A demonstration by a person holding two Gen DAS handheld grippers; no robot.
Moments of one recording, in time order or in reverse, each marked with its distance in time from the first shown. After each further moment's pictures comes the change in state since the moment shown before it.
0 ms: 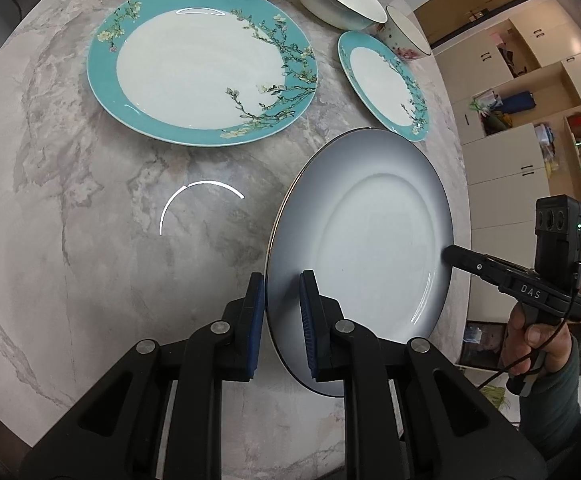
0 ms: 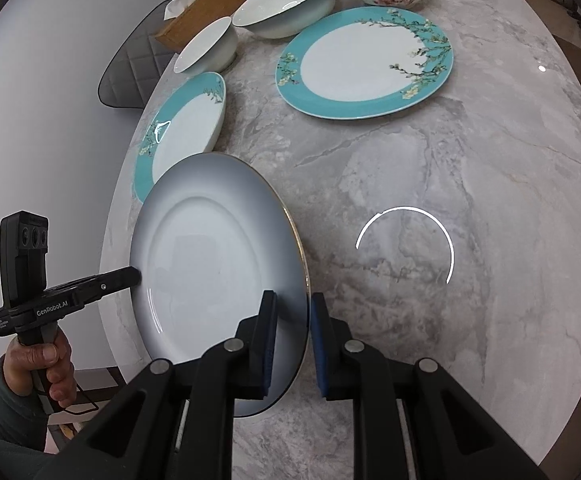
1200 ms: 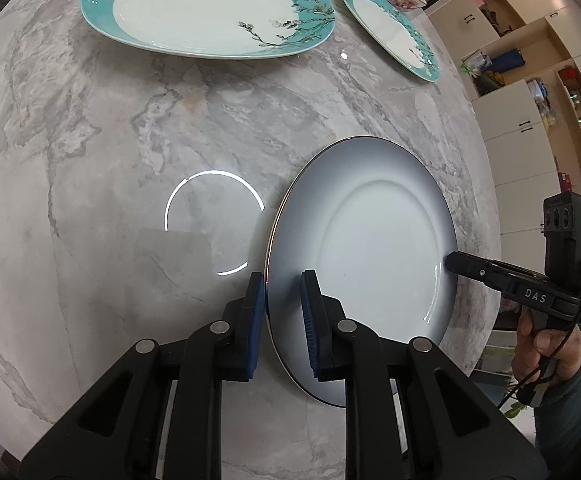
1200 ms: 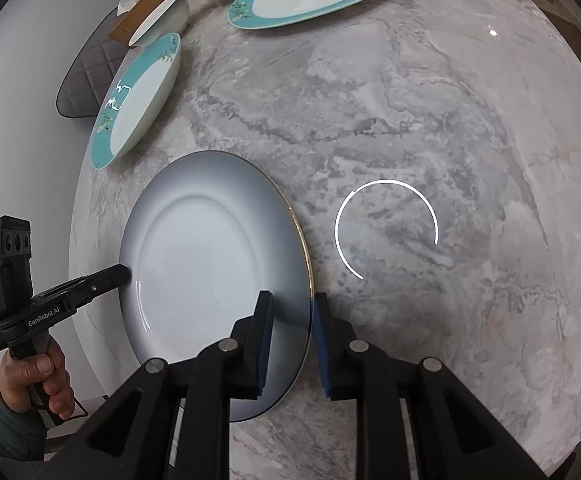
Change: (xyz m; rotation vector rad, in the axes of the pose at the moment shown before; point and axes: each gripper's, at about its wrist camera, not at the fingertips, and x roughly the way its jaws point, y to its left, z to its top) left arm 0.032 0.040 -0.044 0.123 0.054 0.017; right arm 0.046 0.001 -0.071 0.163 -0.021 -0.085
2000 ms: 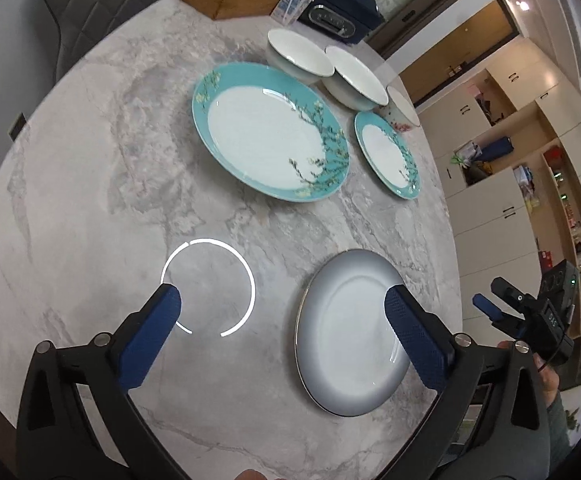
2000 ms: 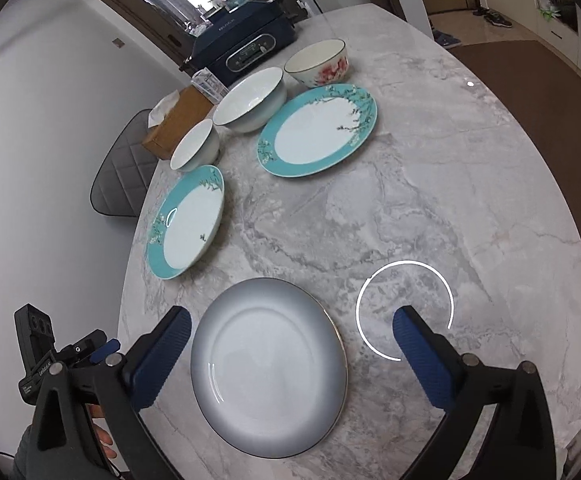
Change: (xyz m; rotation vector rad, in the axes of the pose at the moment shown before) left arm -0.123 0.040 0.001 -0.125 -0.337 -0.050; right arm -0.095 0.022 0.003 0.097 -0.375 0.061
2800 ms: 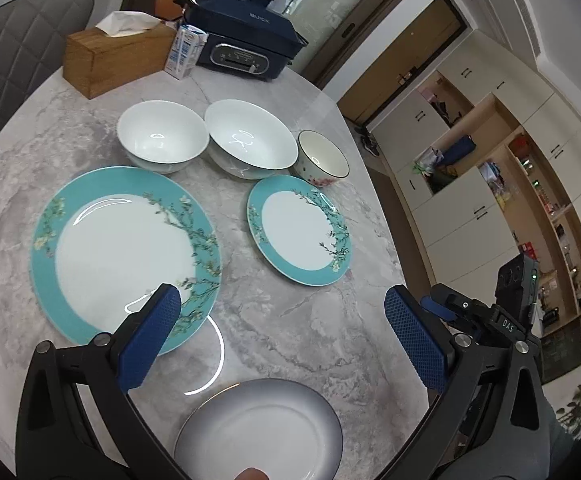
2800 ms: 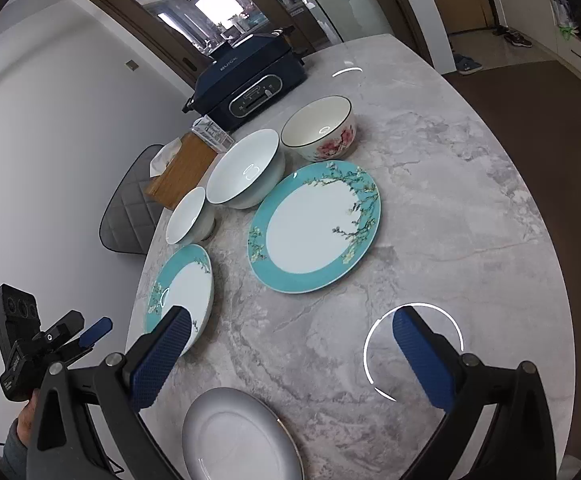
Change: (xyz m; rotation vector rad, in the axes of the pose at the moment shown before) left arm 0.076 -0.147 0.113 0.143 -0.070 -0.117; right arm 0.027 -0.049 0.121 -0.036 -0.061 0.090
